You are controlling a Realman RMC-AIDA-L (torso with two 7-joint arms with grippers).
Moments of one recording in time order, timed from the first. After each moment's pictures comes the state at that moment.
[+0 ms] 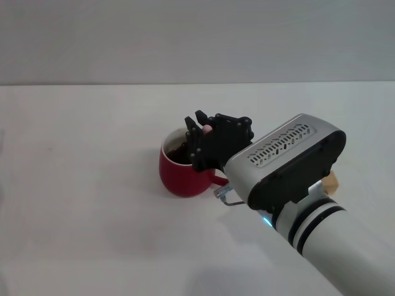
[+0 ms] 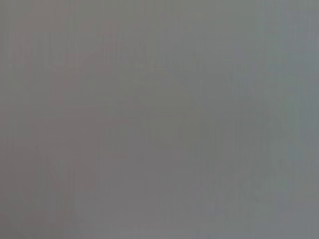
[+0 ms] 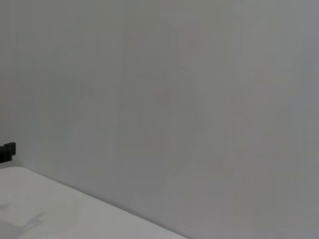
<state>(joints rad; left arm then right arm) -0.44 -2.05 -1.49 -0.19 2.39 0.96 0.04 0.24 2.07 0.70 1.37 -1.51 -0.35 -1.36</state>
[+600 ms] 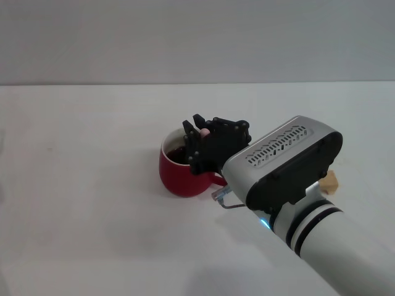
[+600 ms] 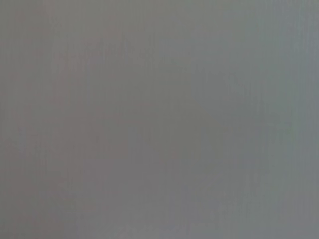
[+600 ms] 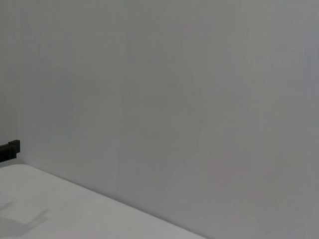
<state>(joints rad) -0.44 -2.06 -1.49 -0.19 2.39 0.96 0.04 0.24 2.08 0.70 1.36 -1.48 -0.34 -1.36</state>
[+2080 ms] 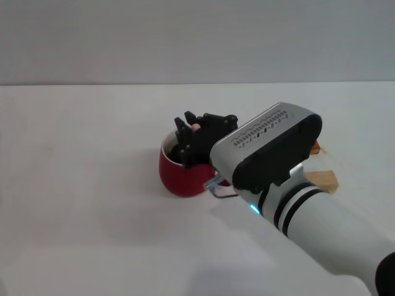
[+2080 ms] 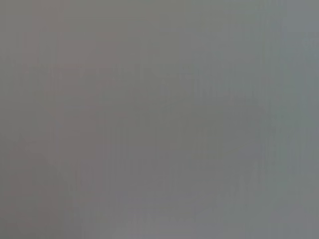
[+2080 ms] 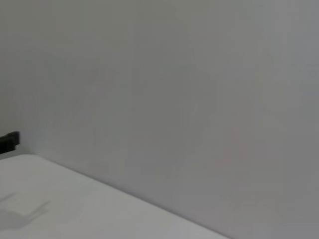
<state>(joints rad) -0.43 -2.06 -1.49 -0.19 2.39 0.96 0.04 0.37 2.08 0.72 1.26 -1.39 -0.32 -1.35</state>
